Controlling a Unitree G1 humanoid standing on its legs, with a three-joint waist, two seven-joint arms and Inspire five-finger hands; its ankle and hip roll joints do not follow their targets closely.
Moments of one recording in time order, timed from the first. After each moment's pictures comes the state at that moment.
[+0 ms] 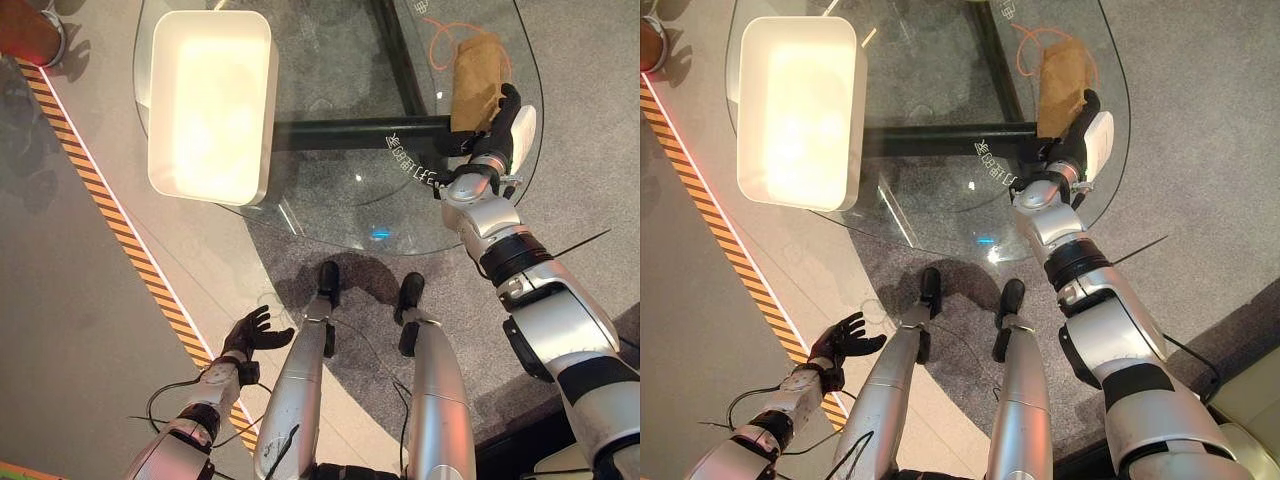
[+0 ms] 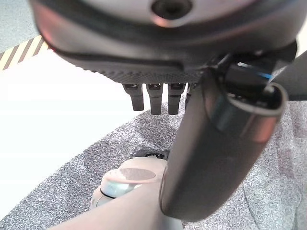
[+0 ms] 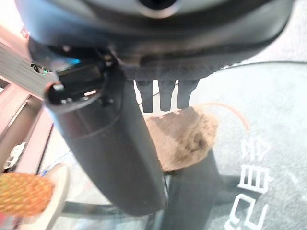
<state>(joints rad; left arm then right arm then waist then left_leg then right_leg) -0.39 0.29 -0.38 1.12 -0.61 -0.18 0.01 -1.21 -0.44 0.49 0.94 0.47 0.23 -0.83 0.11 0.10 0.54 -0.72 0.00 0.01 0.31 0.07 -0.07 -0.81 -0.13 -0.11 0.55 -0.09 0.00</state>
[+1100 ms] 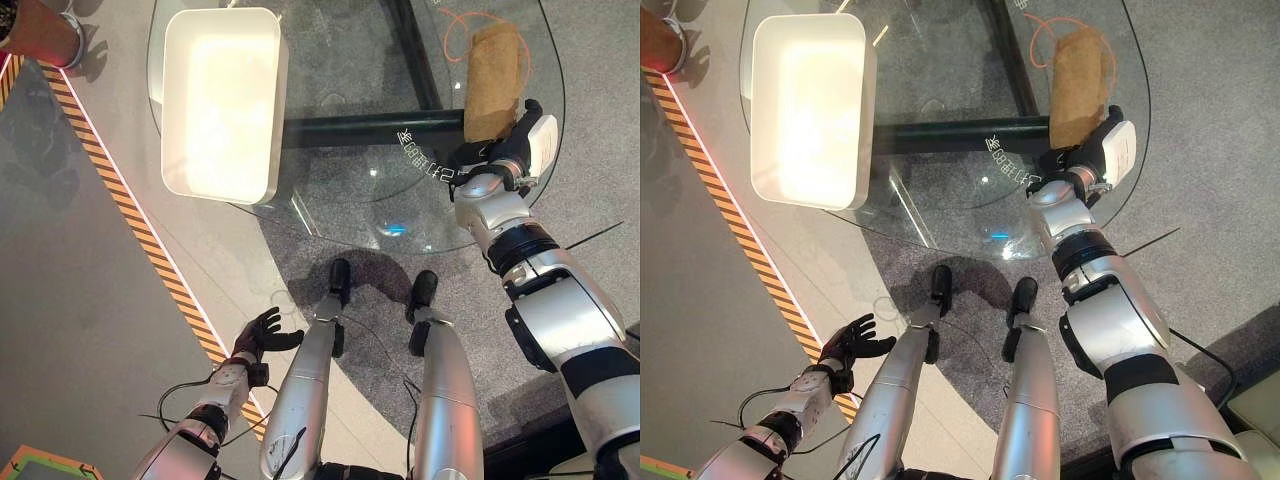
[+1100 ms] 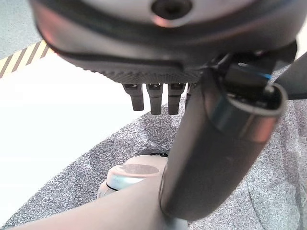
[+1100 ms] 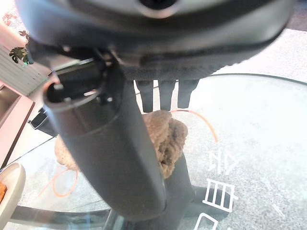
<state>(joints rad) -0.39 0.28 -0.42 1.11 -0.62 -0.18 0.01 -1.26 -0.45 0.52 1.06 0.45 0.26 -0.83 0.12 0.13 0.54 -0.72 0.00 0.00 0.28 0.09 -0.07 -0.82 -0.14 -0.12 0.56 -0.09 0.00</state>
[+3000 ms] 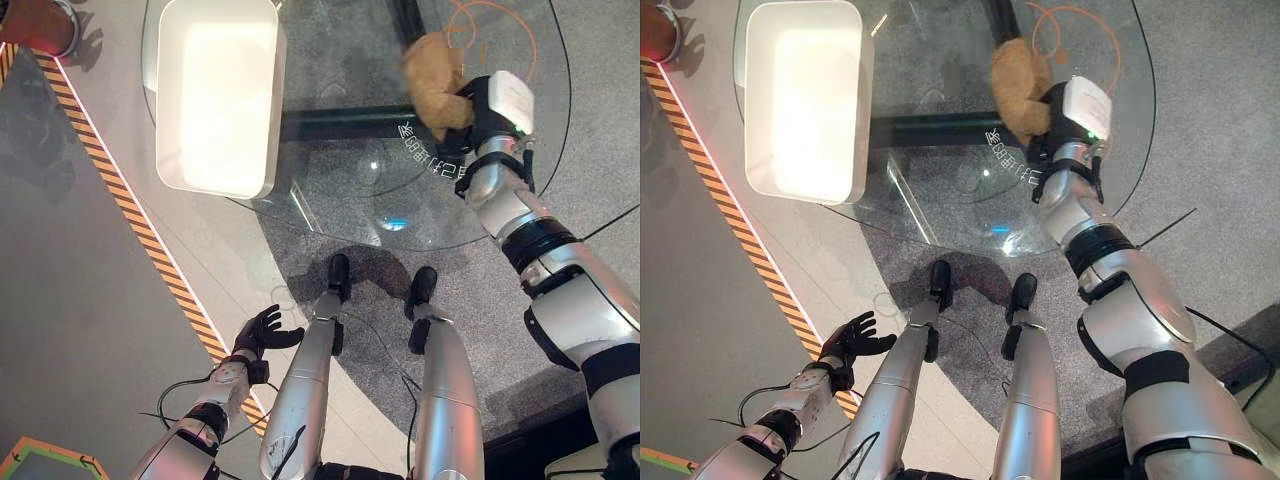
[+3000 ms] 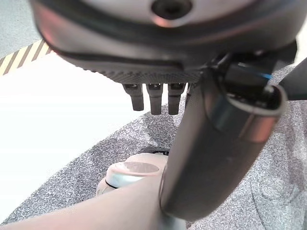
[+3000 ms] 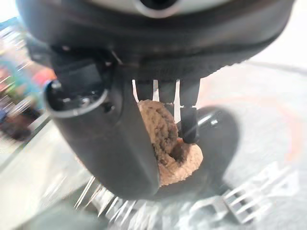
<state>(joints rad) -0.39 0.28 -0.42 1.08 -0.63 -0.16 0.01 -1.27 -0.50 0.77 0.98 -0.07 0.18 -0.39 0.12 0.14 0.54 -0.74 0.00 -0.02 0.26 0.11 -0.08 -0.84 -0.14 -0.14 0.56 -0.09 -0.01</state>
